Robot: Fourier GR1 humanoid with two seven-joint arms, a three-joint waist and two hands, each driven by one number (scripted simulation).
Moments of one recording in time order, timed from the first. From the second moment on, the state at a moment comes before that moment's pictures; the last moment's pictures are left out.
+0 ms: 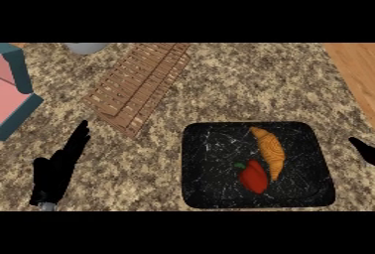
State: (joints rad) left arm 0.06 0.42 -0.21 -1.50 0.18 0.17 0.05; right arm 0.06 -0.63 -0.09 -1.56 0.06 -0.44 0.15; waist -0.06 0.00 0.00
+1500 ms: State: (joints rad) left arm -0.09 0.34 -0.25 -1.33 0.12 0.06 0.03; right arm -0.19 -0.67 0.48 -1.87 0.67 0.10 1.11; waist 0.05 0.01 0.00
